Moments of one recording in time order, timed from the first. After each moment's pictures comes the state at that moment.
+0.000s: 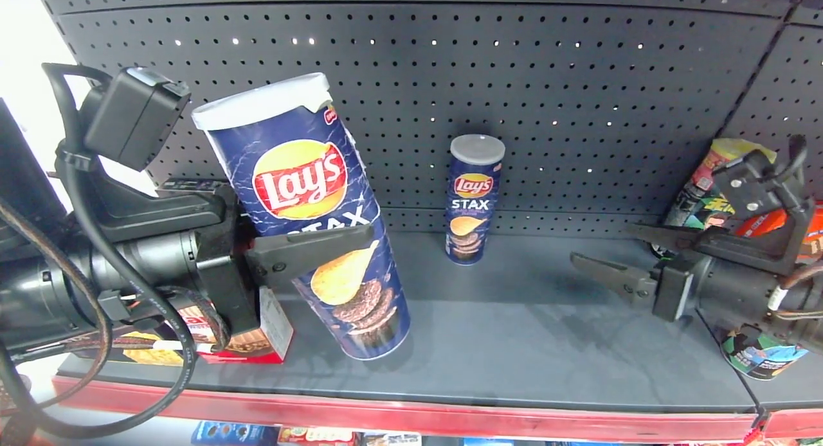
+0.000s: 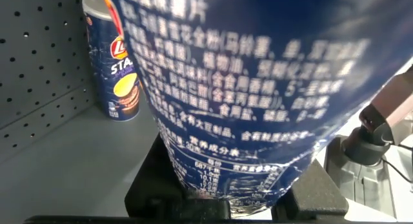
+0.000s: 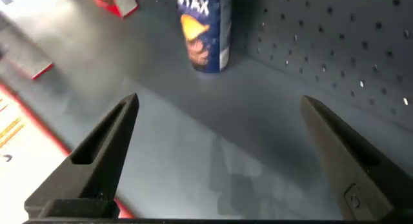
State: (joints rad) left arm -0.46 1.37 -0.74 -0.64 -0.65 -0.07; right arm 0.44 1.37 -0.63 -0.65 0.17 -0.07
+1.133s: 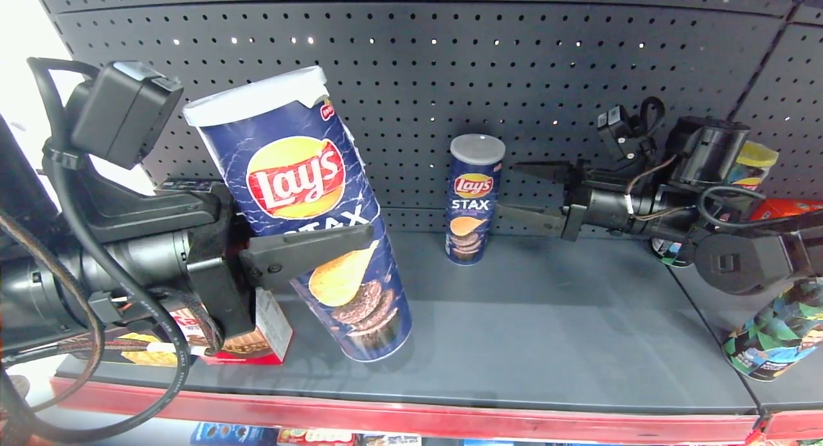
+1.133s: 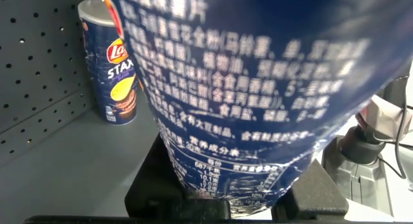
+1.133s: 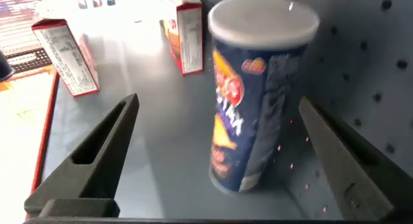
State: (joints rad) left arm -0.47 1.36 -0.74 -0.65 -0.66 -0.07; right arm 0.31 1.88 -1.16 -0.80 0.86 -0.18
